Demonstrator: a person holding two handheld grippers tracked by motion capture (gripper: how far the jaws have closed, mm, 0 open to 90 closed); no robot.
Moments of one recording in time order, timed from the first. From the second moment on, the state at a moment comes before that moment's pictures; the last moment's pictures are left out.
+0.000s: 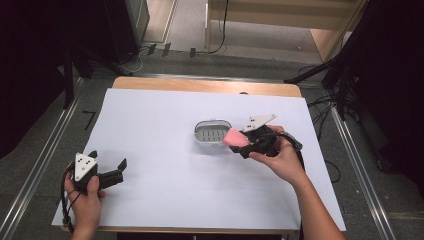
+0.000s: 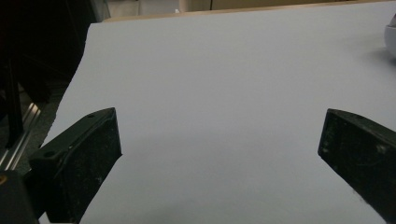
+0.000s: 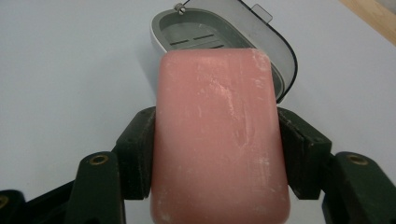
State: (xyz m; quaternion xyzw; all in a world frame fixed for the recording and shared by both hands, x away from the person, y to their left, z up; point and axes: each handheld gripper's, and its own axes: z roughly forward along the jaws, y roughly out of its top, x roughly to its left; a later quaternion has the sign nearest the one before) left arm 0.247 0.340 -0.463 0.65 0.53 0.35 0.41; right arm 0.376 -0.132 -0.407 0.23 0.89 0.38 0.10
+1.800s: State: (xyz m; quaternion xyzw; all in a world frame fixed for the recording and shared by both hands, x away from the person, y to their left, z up) left arm 0.247 0.341 -0.463 0.65 0.53 0.35 0.42; right arm 0.446 -0.071 -0.404 0.06 0.92 0.37 0.05
